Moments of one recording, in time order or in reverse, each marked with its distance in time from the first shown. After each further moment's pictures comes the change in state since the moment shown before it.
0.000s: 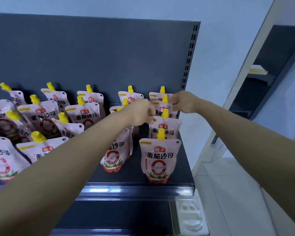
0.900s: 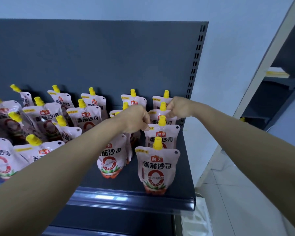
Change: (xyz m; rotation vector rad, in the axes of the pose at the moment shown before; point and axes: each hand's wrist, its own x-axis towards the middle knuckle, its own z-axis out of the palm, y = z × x) left_hand -0.002 -0.007 0.001 -0.029 0.007 -0.075; right_hand 0.031 0.003 0.009 0.131 -0.160 -0.108
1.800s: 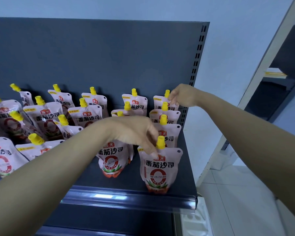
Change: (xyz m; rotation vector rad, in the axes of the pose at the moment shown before) left_hand -0.047 0.030 -0.018 -0.070 -0.479 0.088; right_hand -0.007 -0.009 -0.027 0.115 0.173 0.034
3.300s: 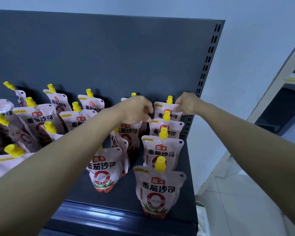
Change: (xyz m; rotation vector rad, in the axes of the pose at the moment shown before) left_hand 0.079 -0.046 -0.051 0.057 0.496 -0.158; right_hand 0.061 0.034 0.013 -0.135 -0.005 0.086
